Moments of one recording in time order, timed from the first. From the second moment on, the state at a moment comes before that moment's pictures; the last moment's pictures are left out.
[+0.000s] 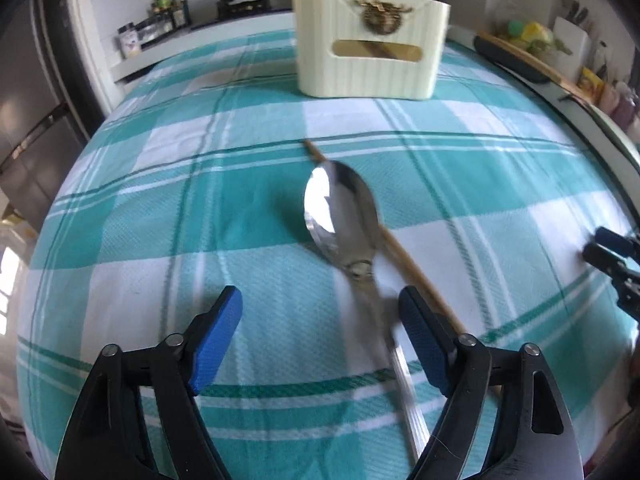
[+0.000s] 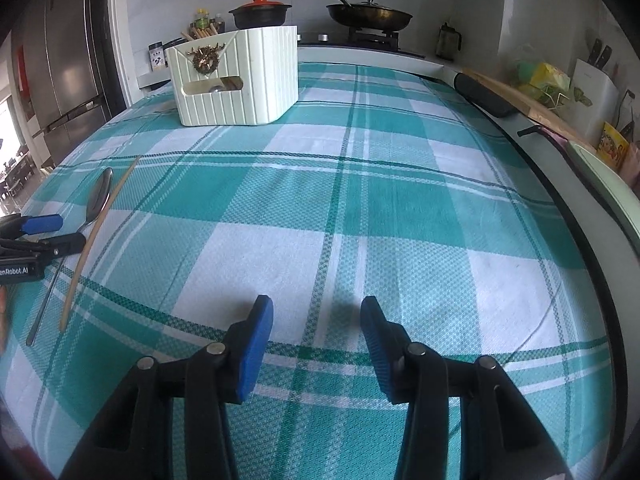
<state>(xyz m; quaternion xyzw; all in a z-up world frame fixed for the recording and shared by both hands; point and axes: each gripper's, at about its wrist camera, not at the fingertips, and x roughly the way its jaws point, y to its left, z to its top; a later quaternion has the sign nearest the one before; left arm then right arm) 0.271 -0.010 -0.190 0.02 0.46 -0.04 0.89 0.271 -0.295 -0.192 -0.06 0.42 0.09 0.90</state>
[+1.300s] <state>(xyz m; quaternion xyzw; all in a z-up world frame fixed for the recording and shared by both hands) 0.244 0.034 -0.191 0.00 0.46 -0.01 0.89 0.264 -0.289 -0.178 -0.07 0.43 0.07 0.90</state>
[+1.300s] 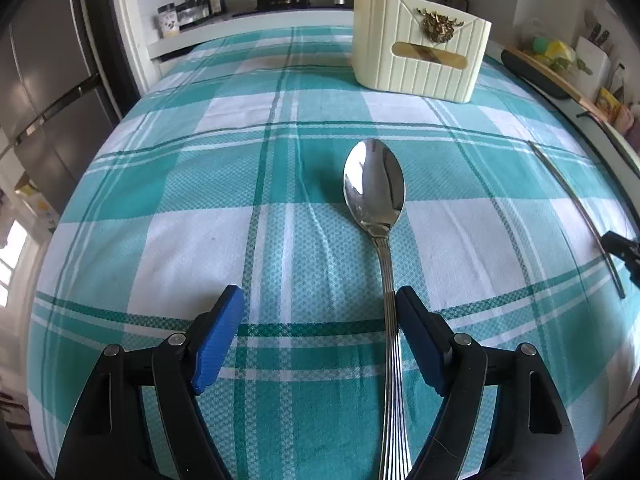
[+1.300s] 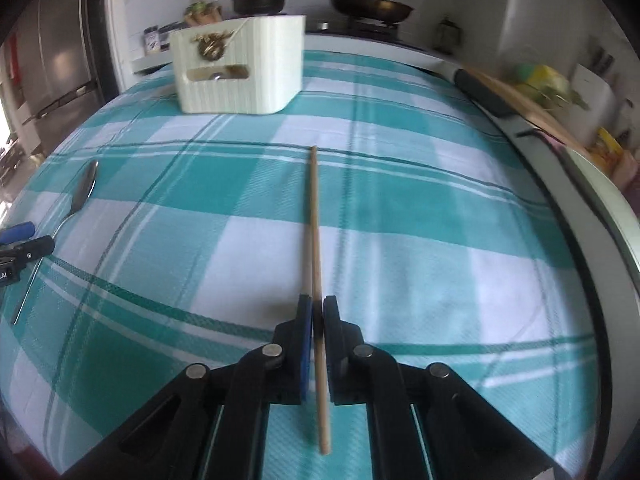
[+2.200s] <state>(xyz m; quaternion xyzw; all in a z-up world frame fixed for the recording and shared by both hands) 0.234 0.042 -0.195 0.03 0.46 -0.01 0.89 0.271 -0.282 -0.191 -0.06 0.42 0.10 0.90</state>
